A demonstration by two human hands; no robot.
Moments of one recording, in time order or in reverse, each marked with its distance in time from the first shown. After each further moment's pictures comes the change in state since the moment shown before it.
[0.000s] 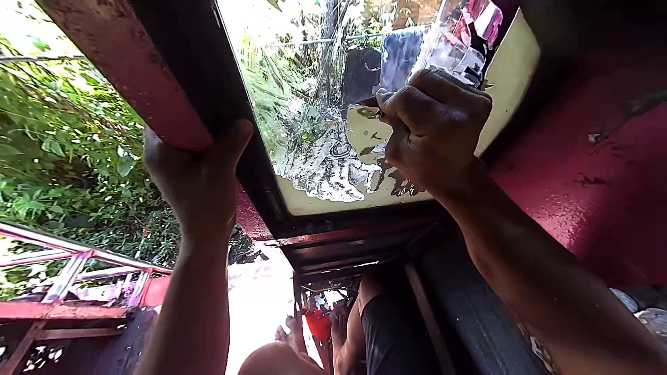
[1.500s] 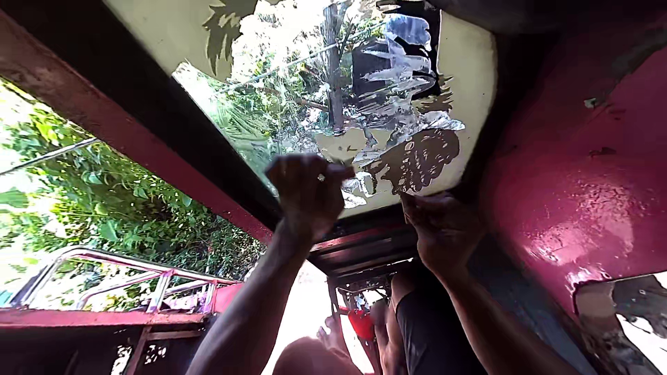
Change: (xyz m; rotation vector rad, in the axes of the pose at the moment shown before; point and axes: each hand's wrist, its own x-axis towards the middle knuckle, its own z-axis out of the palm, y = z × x) left_hand -0.035 -0.009 0.075 0.607 -0.292 0.935; right_hand -0.146 -0.065 -0.025 0.606 0.326 0.870
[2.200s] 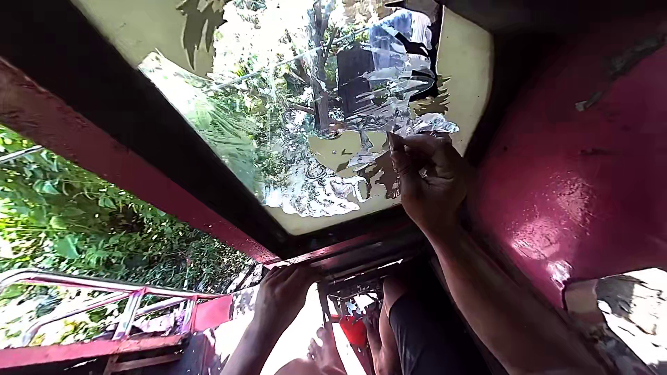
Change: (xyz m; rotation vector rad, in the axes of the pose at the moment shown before) left_hand -0.177 0.015 -0.061 -0.164 -0.603 -0.378; right_hand 0.076 0.014 0.026 -0.218 0.013 -0.251
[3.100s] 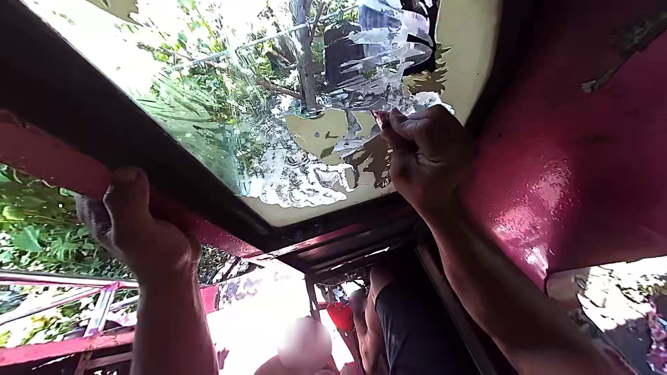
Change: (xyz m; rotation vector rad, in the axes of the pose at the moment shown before) left_hand 0.117 -0.034 -0.095 -0.962 0.745 -0.359; right_hand 0.021 0.003 -0.001 -0.221 0.002 -0.326
